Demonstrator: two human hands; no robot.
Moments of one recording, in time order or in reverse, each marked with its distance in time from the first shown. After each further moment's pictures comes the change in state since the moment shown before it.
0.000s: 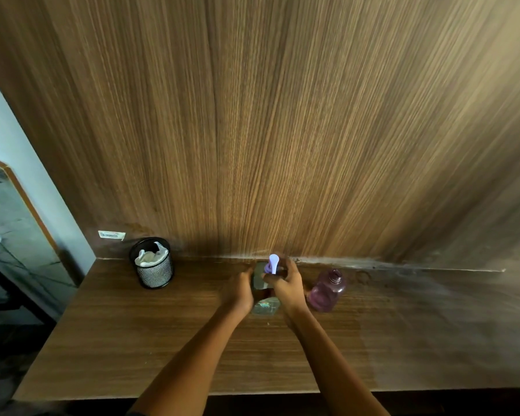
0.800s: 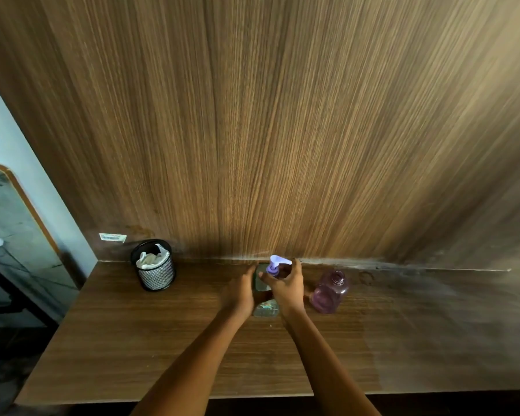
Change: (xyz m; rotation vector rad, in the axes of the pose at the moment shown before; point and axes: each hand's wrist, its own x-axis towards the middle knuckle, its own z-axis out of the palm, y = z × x) left_hand 0.002 -0.002 0.000 0.078 0.009 0.037; right_hand 0.002 0.003 0.006 -0.003 0.098 0.017
